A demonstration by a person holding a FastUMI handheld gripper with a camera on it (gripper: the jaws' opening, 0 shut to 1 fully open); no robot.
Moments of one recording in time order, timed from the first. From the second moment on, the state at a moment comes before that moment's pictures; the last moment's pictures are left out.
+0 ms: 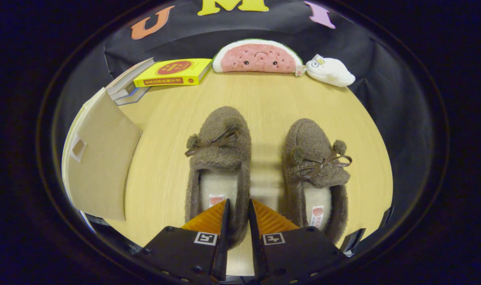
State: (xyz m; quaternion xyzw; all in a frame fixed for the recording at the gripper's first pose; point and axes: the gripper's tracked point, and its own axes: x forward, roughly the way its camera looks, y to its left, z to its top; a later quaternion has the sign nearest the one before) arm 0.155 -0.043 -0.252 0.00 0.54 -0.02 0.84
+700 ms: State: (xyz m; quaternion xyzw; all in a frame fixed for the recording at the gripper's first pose) arm 0.144 -0.025 -0.233 0.18 0.57 0.00 0.80
